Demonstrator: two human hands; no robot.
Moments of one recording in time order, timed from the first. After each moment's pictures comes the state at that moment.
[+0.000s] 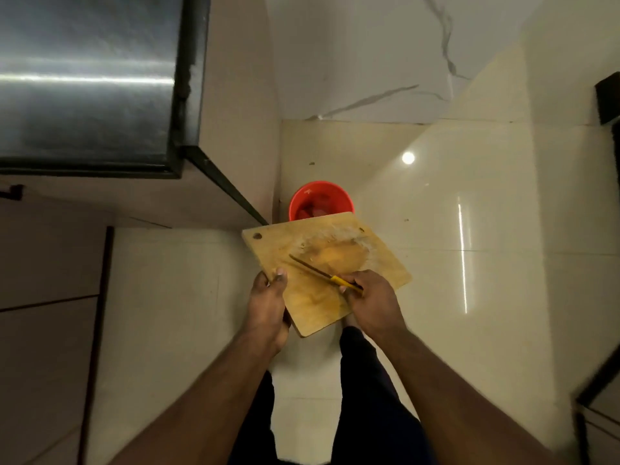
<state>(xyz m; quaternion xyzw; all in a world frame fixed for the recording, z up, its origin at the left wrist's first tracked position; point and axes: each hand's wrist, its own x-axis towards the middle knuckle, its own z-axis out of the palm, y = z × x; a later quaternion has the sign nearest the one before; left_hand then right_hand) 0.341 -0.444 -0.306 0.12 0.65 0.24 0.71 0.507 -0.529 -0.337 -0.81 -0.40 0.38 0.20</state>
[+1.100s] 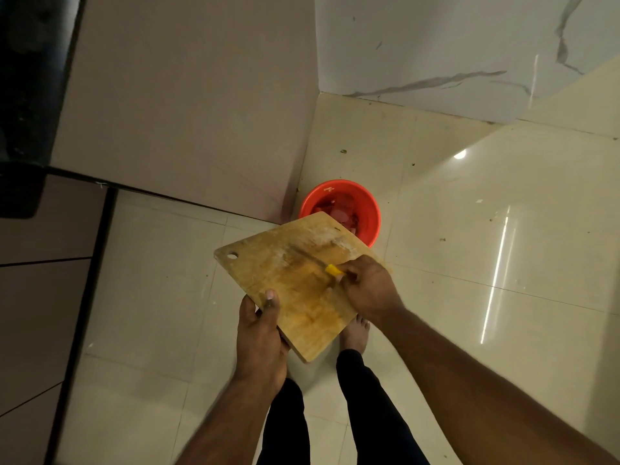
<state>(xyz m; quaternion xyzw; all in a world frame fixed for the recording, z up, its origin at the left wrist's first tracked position) 0.386 -0.433 -0.376 0.07 0.67 0.35 0.65 0.571 -0.424 -0.466 -0.72 -0.51 0.46 0.09</state>
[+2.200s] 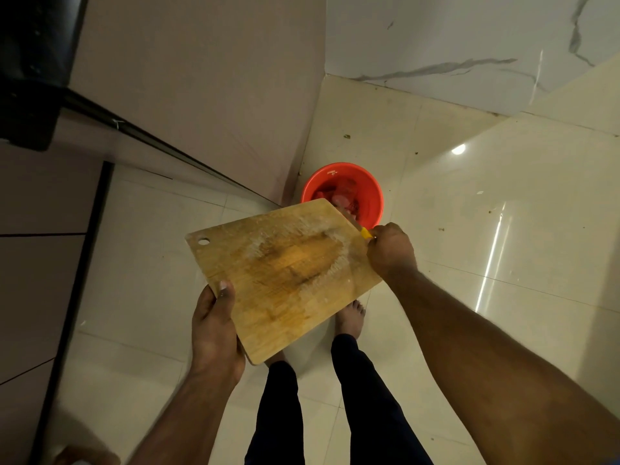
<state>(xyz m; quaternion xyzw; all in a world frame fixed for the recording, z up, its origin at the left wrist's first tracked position) 0.329 -0.442 -0.365 0.06 0.71 0.38 0.60 0.597 -0.404 -0.496 -0.80 -0.49 0.35 0.01</state>
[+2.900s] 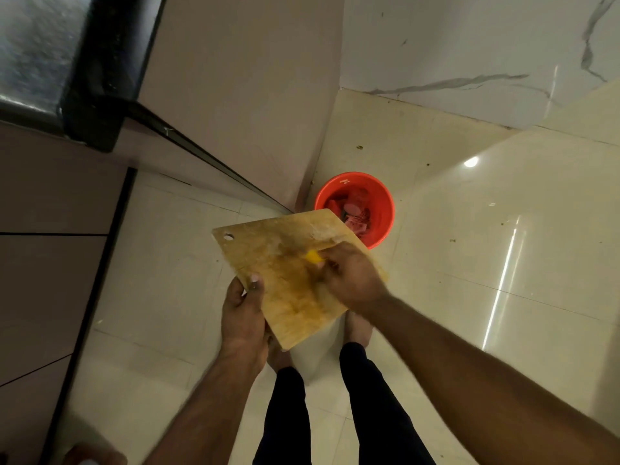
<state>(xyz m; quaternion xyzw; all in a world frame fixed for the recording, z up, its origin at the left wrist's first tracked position) 0.343 -0.437 -0.365 0.08 0.71 0.36 0.60 0.524 -0.417 -0.442 -0.65 -0.60 0.44 0.18</state>
